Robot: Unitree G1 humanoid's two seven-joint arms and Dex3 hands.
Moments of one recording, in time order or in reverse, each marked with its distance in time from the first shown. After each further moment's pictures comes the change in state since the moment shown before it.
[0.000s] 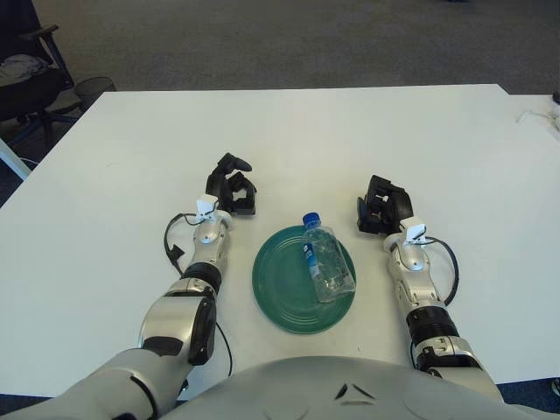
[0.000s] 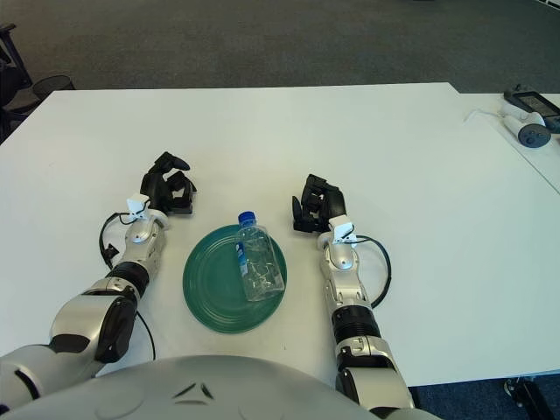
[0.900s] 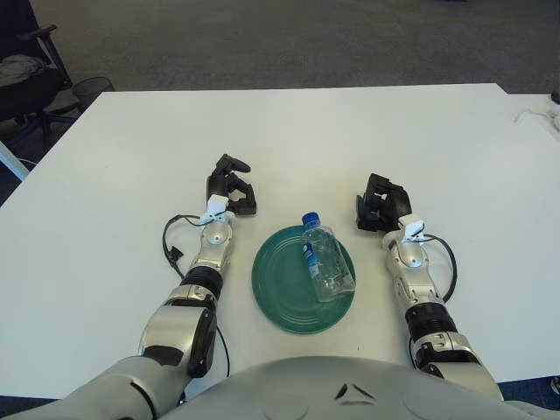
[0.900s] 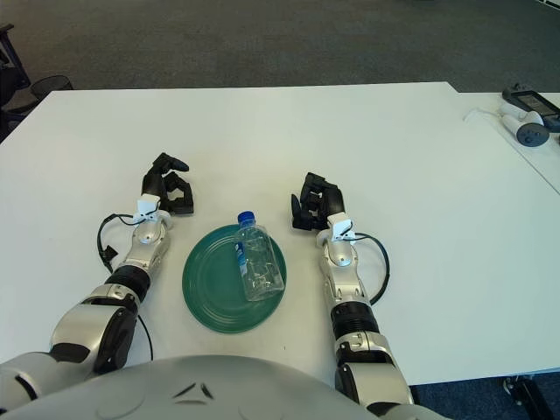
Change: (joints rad) left arm 0.071 -0.006 -0.069 -0.180 0.184 0.141 0.266; right arm -0.018 0.000 -0.002 0.019 0.000 0.001 0.000
